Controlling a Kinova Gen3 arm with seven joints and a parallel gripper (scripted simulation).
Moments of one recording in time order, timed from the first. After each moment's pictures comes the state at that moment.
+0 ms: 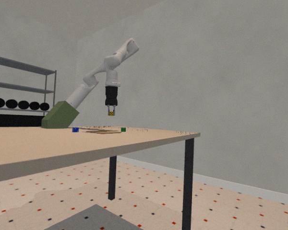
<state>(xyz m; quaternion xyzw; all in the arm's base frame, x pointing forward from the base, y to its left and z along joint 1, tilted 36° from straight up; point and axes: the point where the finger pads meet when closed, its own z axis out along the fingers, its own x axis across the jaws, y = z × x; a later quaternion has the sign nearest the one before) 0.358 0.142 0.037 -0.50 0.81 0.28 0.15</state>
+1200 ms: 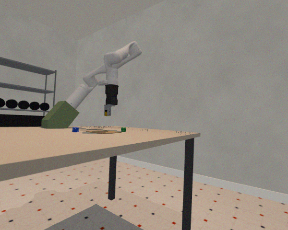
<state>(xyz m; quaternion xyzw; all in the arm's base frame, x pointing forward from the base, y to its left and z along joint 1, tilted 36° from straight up) 0.386 0.110 0.006 0.01 0.95 0.32 -0.02</state>
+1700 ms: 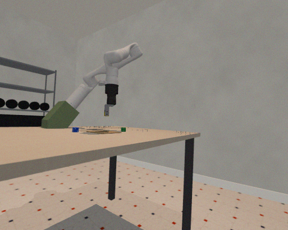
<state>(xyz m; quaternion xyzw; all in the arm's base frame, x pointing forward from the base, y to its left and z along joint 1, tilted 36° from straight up) 0.393 0.102 0.000 0.19 0.93 0.31 -0.09</state>
